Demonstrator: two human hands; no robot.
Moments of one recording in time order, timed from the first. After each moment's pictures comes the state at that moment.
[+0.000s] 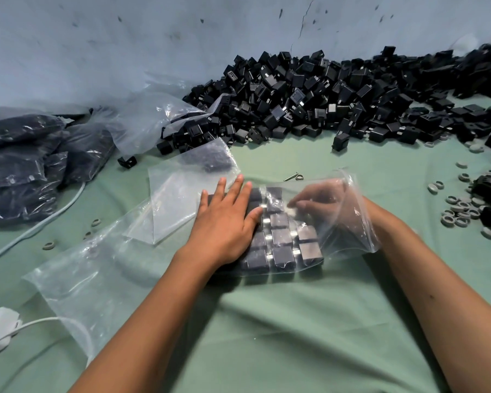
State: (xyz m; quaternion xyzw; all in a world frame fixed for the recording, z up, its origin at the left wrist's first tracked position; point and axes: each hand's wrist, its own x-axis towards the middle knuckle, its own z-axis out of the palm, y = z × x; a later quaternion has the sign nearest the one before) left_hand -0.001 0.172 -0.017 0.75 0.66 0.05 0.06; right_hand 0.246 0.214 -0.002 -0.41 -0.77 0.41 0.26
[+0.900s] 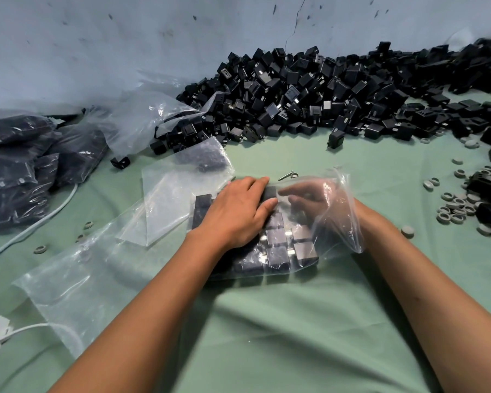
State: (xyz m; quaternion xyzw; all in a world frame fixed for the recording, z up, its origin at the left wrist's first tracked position) left_hand 0.022 0.200 -0.010 0.80 0.59 0.08 0.06; right_hand 0.235 0.226 -0.021 -0.44 -0.77 0.37 0.28
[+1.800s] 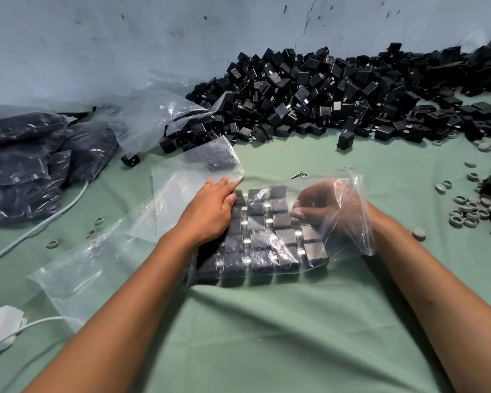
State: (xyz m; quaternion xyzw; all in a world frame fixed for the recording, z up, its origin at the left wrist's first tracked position) left_hand -0.041 0.203 -0.021 0.71 0.67 0.14 0.17; right_hand 0.238 0.225 -0.023 -0.42 -0.74 0.44 0.28
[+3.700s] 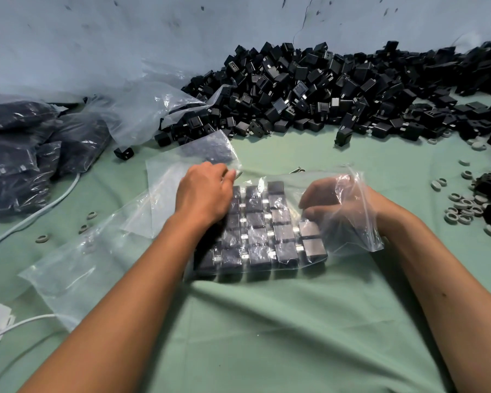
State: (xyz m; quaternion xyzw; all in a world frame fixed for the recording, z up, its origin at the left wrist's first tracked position) left_hand -0.027 0.210 0.000 0.68 0.71 0.19 0.02; right_hand 0.261 0.222 -0.019 -0.40 -0.72 0.51 0.26
